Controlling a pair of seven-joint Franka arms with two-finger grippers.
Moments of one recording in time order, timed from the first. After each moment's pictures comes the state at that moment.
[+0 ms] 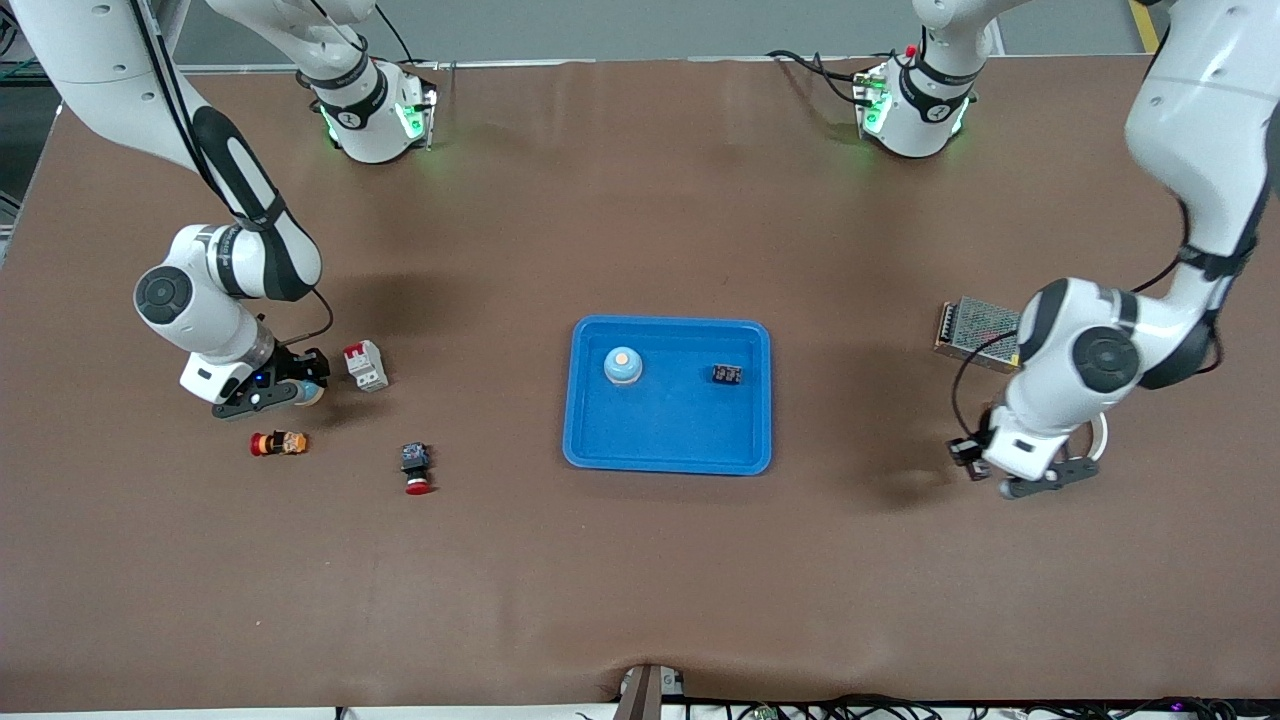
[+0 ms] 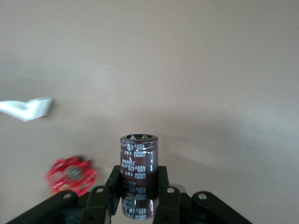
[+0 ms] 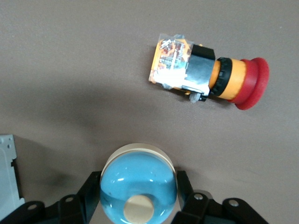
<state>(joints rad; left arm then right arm) 0.44 0.56 -0.52 -1.81 0.42 2.34 -0.65 -0.07 0.40 -0.04 -2.30 -0.06 2.73 -0.36</state>
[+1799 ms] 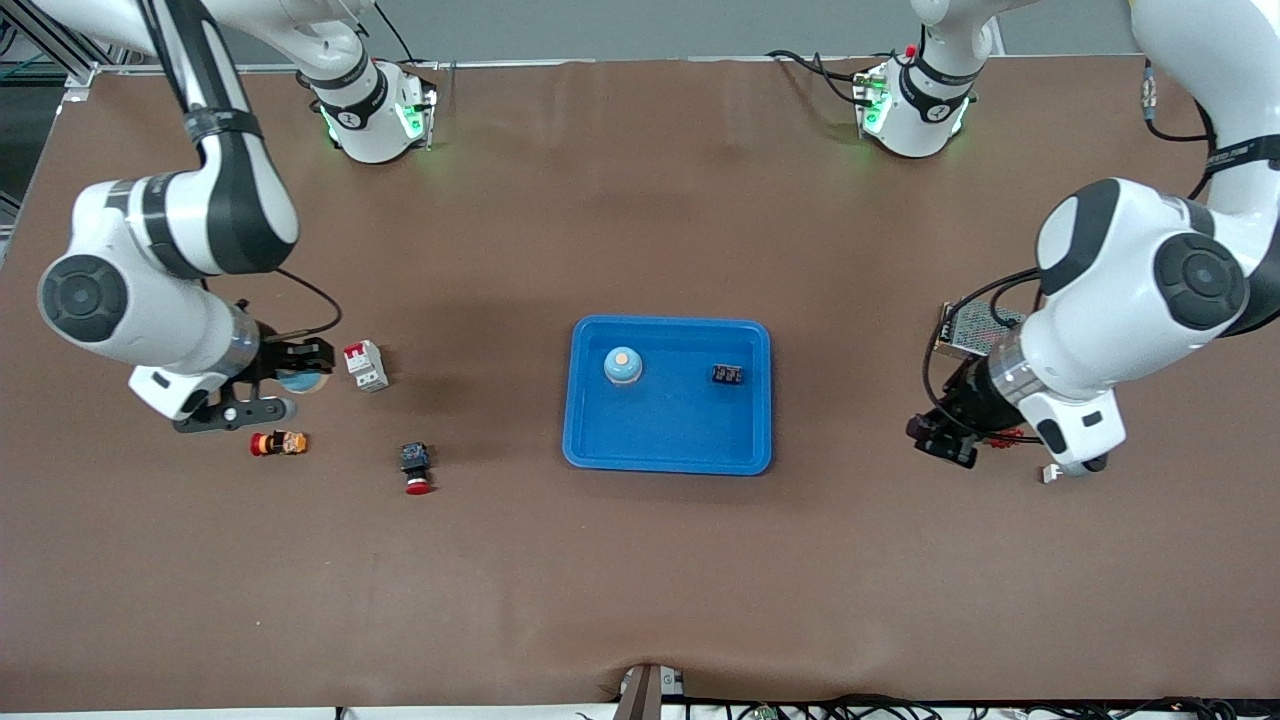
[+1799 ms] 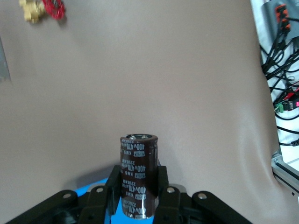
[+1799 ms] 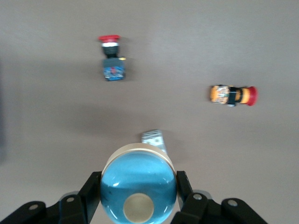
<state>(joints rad) 0.31 0.47 -0.69 -1.51 0.17 2.01 -1.56 0.17 0.25 -0.01 -1.78 0.02 1.88 0.06</state>
